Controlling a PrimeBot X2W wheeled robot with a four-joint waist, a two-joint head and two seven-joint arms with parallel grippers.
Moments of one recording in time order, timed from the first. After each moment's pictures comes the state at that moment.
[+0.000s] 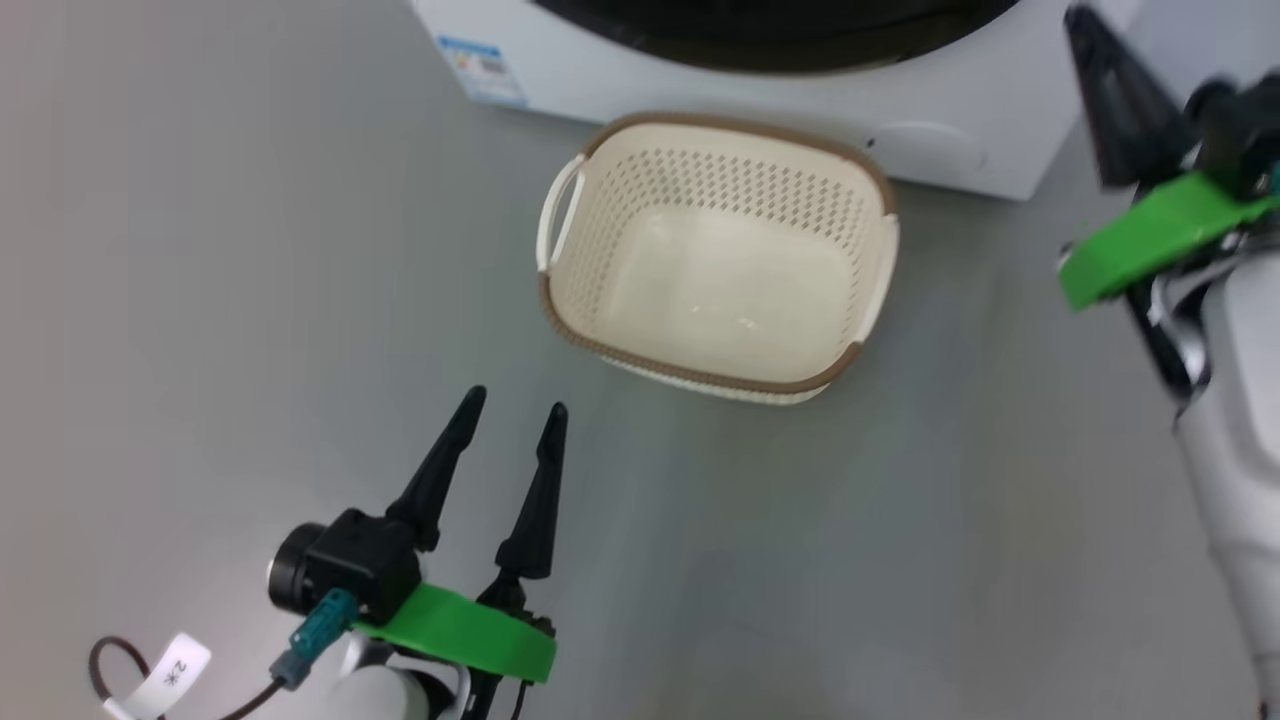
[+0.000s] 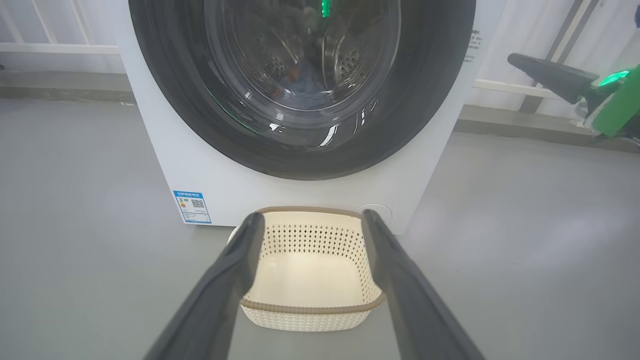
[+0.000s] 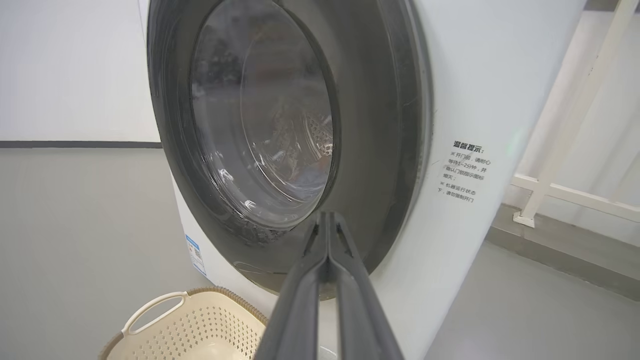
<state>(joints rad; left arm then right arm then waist) -0.24 0.03 -0.36 0.08 -0.31 -0.04 -0.26 -0.86 -0.35 0.17 0.53 0.13 0.14 -0.26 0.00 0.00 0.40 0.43</state>
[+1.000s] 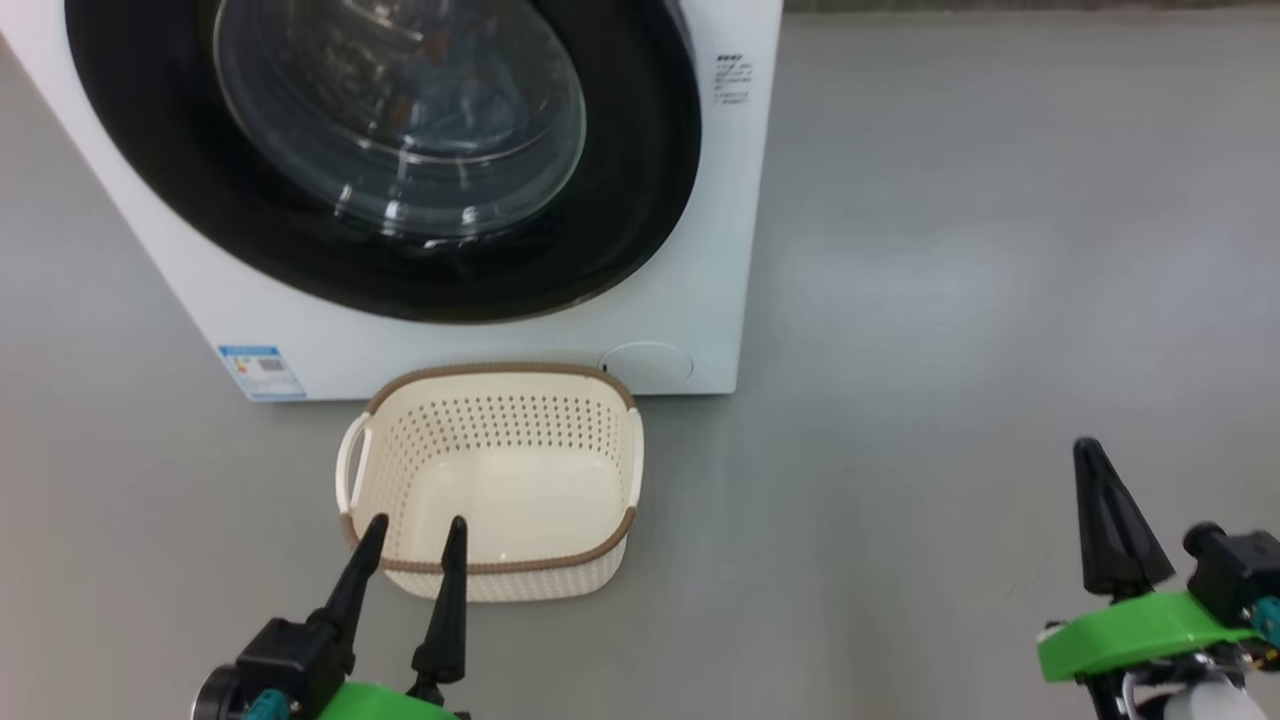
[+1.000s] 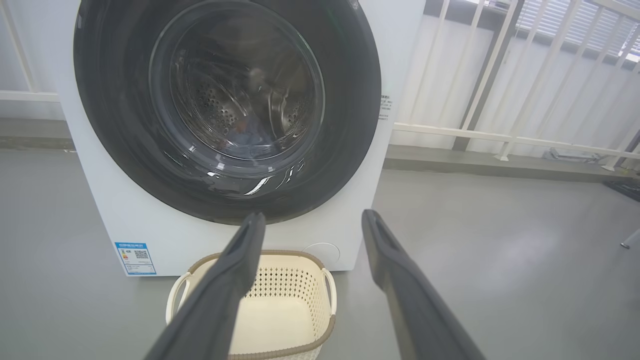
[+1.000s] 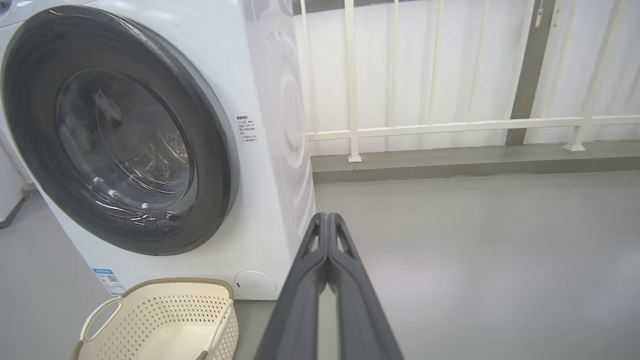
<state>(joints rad) -0.04 0.04 -0.20 0.12 -0.27 -0.09 -0.26 -0.11 -0.05 -0.18 0.19 0.14 0.14 -0.26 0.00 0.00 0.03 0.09</state>
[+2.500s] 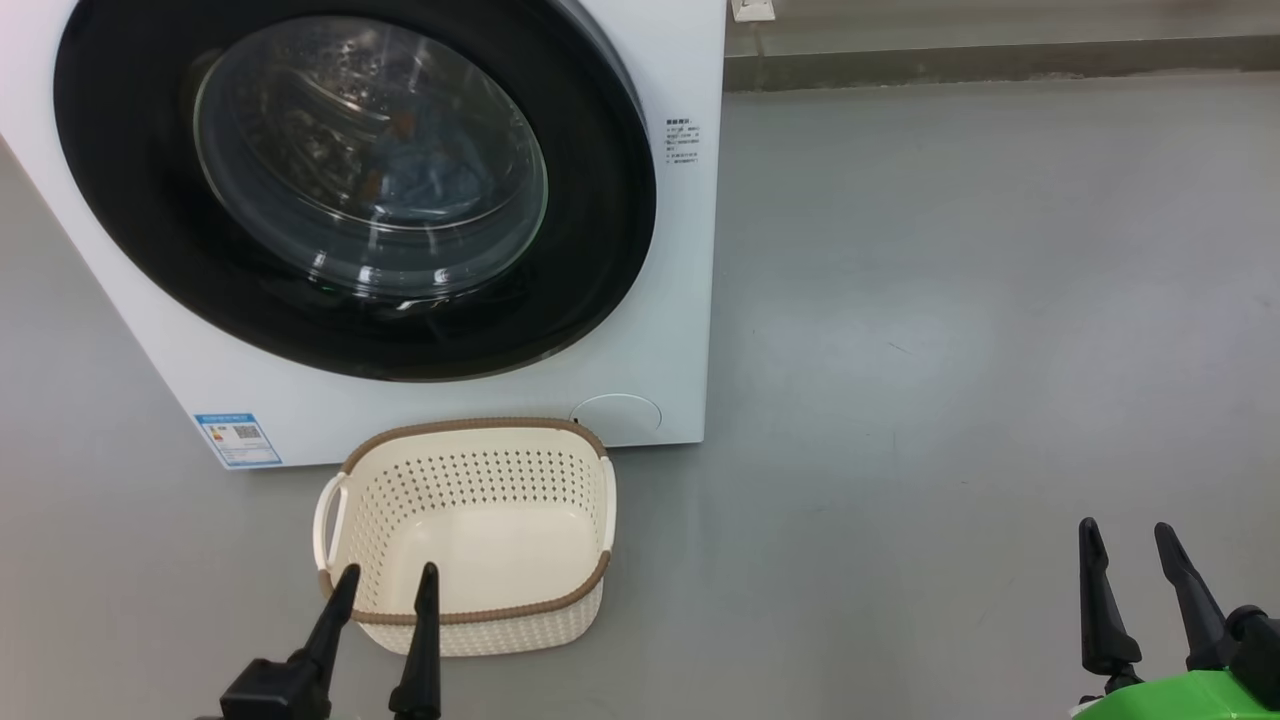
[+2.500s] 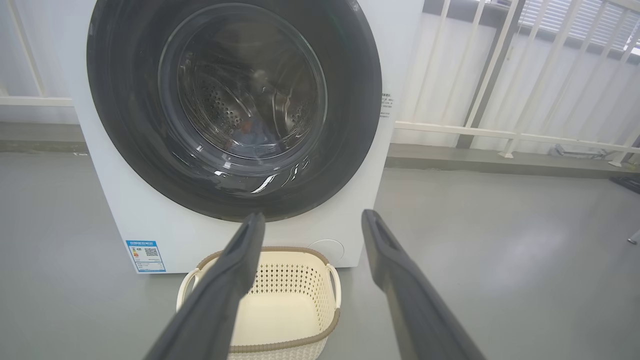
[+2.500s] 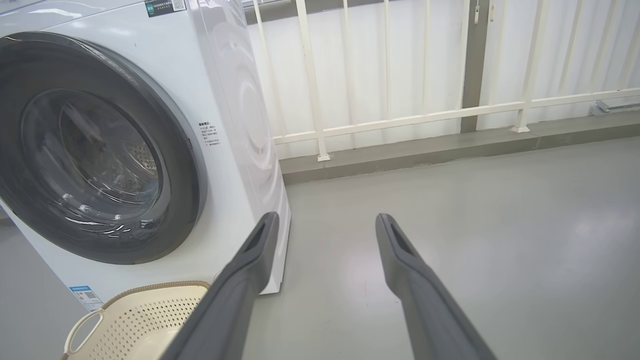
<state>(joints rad) 0.02 0.04 -0.16 0.15 -0.25 -0.05 -0.26 0.03 -0.04 -0.24 0.15 0.19 0.14 -0.26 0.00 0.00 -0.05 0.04</state>
